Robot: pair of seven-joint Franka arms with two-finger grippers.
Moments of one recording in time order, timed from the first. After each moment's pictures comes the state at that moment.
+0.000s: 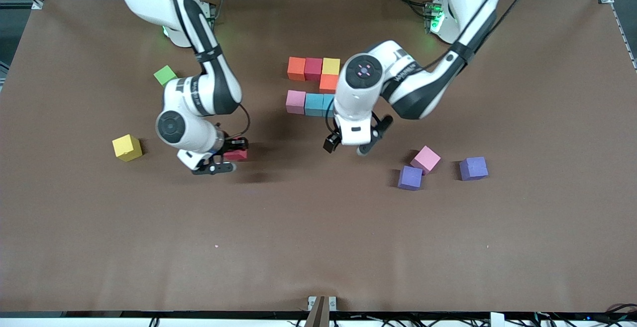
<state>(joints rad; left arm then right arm) -0.22 0.58 -0.59 -1.59 0.28 2.12 -1.55 0.80 0.48 -0.39 -1.95 0.48 2.21 0.09</state>
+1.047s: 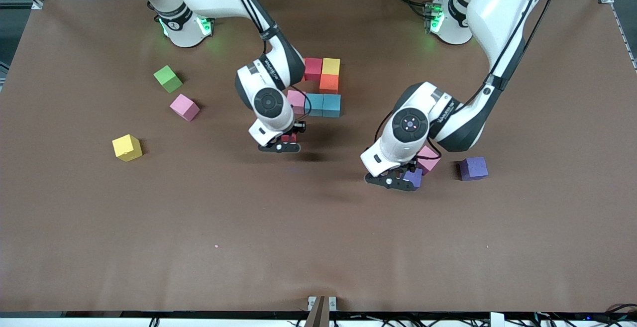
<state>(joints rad) -0.19 0.64 -0.40 -1.60 0.29 2.13 -0.43 0.89 0.60 -0.19 -1.80 0.30 2.21 0.56</state>
